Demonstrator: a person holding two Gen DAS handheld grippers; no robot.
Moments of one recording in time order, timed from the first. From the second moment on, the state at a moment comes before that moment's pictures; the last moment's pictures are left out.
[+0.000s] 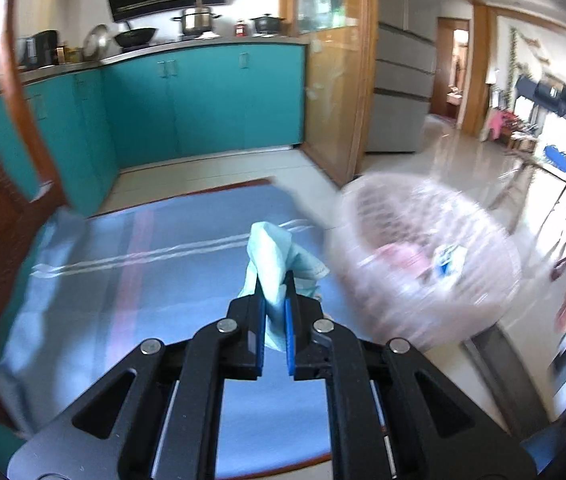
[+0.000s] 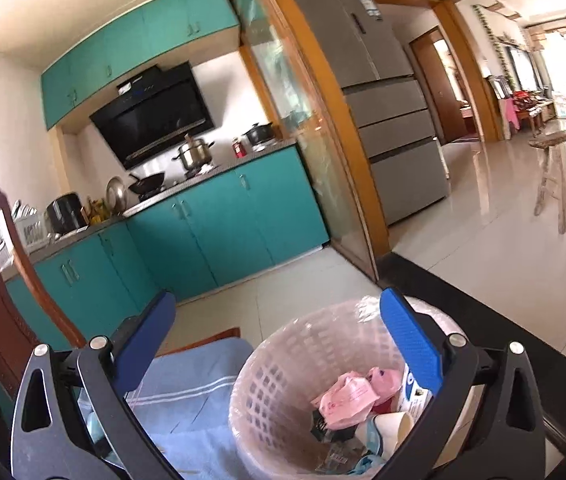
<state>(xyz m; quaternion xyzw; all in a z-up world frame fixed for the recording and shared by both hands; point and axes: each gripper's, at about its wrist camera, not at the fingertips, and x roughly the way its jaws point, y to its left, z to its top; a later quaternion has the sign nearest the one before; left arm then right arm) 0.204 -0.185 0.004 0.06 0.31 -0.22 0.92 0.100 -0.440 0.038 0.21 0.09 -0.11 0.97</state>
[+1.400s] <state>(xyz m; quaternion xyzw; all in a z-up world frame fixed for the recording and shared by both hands) 0.194 -0.013 -0.020 0.02 0.34 -0.03 0.94 0.146 -0.238 -0.025 0.05 0.32 0.03 0.94</state>
